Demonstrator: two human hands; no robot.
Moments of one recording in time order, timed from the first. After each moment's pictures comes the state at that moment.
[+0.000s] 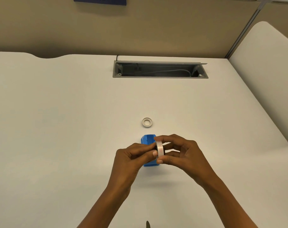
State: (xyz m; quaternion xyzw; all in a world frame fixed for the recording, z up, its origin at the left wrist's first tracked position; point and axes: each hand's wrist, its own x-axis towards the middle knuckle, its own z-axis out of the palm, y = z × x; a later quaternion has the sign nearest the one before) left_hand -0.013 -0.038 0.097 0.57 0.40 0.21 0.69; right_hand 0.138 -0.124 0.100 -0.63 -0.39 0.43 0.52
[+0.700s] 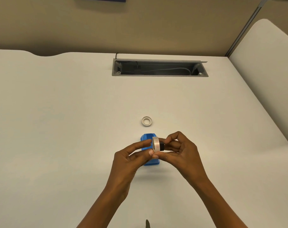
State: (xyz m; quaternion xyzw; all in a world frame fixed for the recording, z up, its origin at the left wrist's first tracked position) left_hand -0.016 -0.038 0.091 0.53 0.42 0.20 0.71; right_hand 0.127 -0.120 0.087 -0.69 -0.32 0.35 0.54
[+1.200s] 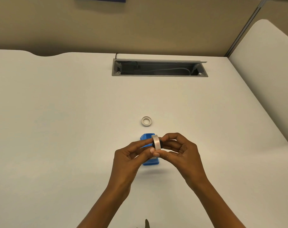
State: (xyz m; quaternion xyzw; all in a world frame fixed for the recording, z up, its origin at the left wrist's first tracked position) left_hand -0.010 -0.040 0.091 0.55 0.42 0.22 0.69; right_hand 0.123 -0.121 0.089 -0.67 -0.32 0.34 0.58
